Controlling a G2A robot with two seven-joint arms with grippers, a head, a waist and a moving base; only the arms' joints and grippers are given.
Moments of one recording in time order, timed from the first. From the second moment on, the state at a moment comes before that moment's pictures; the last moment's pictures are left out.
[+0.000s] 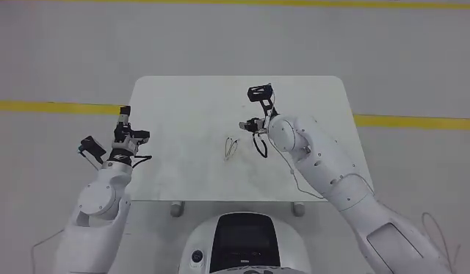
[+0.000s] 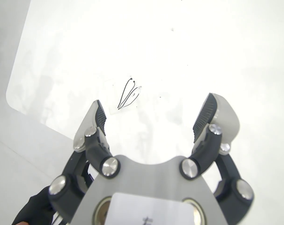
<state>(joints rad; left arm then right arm) 1.73 -1.15 -1.60 -1.80 -0.42 0.00 0.00 -0.96 -1.34 0.88 -1.44 -0.94 0.31 0.95</state>
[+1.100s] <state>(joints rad) 1.73 -1.15 -1.60 -1.80 -0.42 0.00 0.00 -0.68 -1.51 0.60 -1.08 -0.77 0.28 1.09</state>
